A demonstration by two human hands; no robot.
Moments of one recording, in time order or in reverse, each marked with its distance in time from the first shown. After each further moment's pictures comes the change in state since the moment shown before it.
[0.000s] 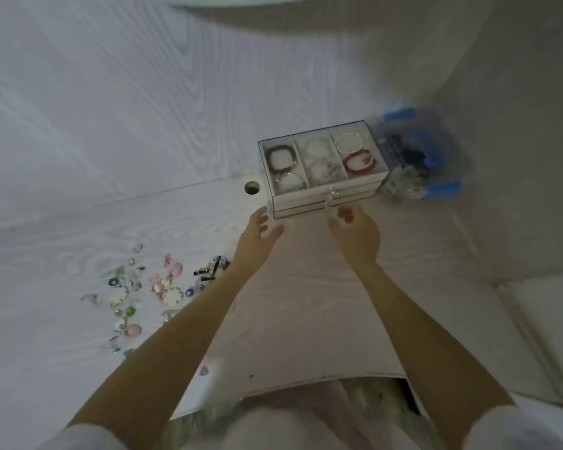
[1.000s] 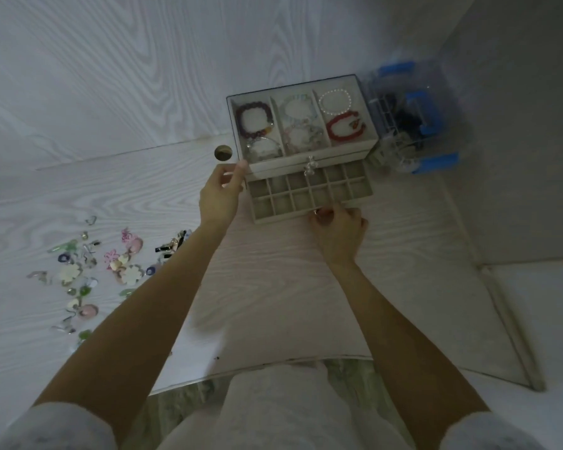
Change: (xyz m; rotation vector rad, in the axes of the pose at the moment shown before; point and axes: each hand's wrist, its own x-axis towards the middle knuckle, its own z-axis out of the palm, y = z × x) left_hand 0.038 0.011 0.012 -0.099 0.308 -0.060; right_hand -0.012 0.032 0.013 -0.160 0.061 0.045
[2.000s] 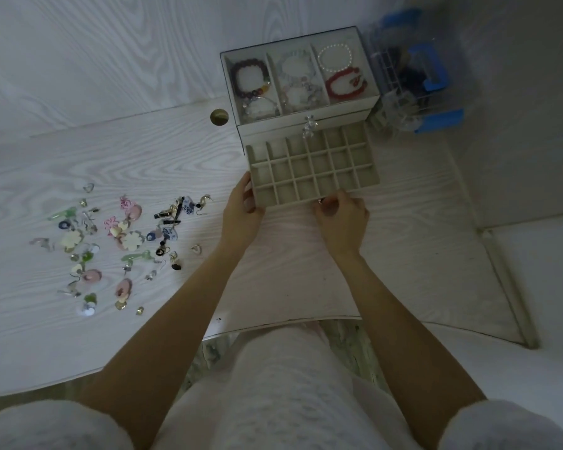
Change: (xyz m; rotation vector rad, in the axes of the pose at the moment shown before) left_hand -0.085 -0.028 0.017 -0.042 -0.206 0.055; right_hand -0.038 0.026 -0.007 0.070 -0.026 0.020
